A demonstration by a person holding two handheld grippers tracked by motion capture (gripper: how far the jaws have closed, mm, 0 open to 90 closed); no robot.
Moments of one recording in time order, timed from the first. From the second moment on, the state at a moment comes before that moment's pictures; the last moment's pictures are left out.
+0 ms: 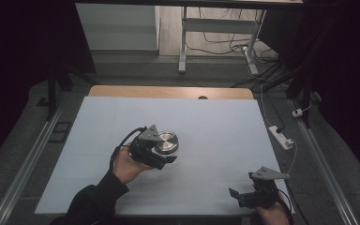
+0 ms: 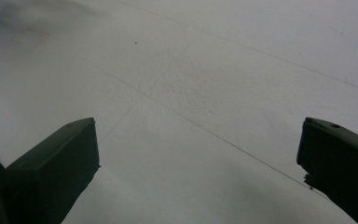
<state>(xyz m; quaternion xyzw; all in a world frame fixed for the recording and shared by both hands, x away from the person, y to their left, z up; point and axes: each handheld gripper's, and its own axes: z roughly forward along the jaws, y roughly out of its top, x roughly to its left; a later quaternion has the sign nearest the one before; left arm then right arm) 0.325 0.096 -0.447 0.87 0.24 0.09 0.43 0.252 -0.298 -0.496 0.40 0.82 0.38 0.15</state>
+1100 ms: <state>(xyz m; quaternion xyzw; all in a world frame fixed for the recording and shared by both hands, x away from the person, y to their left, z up) 0.324 0.094 -0.455 0.87 0.24 0.09 0.42 0.252 -0.258 -0.460 0.33 0.82 0.45 0.16</state>
